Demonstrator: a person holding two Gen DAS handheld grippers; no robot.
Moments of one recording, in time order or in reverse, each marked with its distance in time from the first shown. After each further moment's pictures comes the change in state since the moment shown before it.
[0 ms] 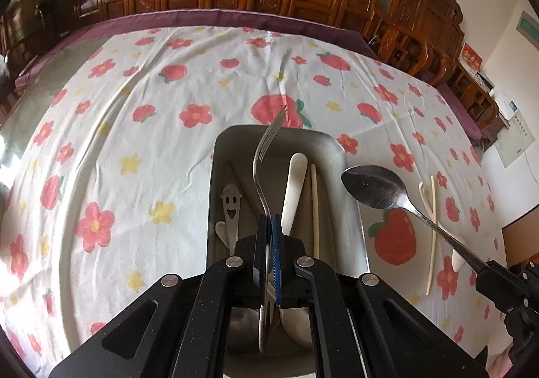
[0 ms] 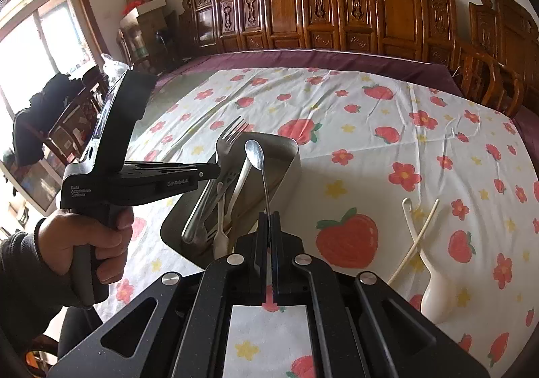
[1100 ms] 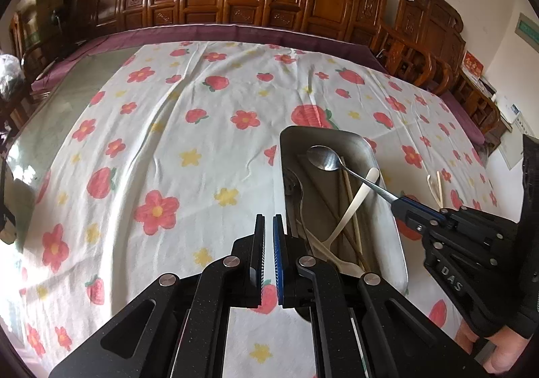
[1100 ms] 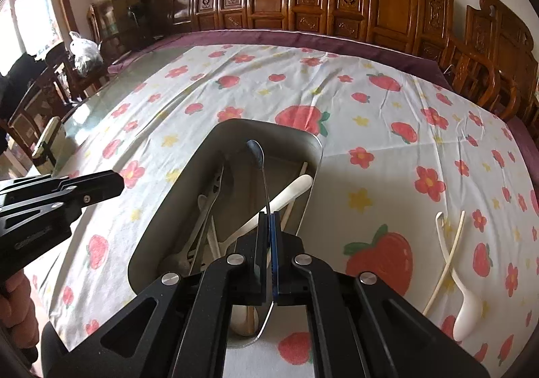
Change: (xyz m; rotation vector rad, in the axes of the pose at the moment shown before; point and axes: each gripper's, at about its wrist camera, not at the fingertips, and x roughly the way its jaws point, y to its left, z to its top) left arm -0.053 0.045 -0.024 0.010 -0.069 0.043; right arm 0.095 0.042 0.020 -0.012 0.075 -0.168
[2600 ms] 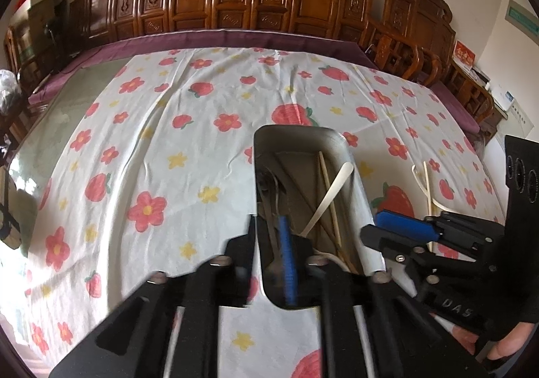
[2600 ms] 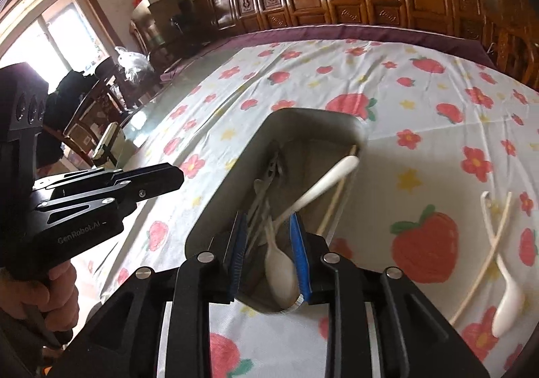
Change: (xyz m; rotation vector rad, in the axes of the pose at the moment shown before) left arm -0.017 -0.027 -0.005 0.052 -0.013 0.000; right arm -0.024 -0.018 -0.017 0.035 0.004 0.295
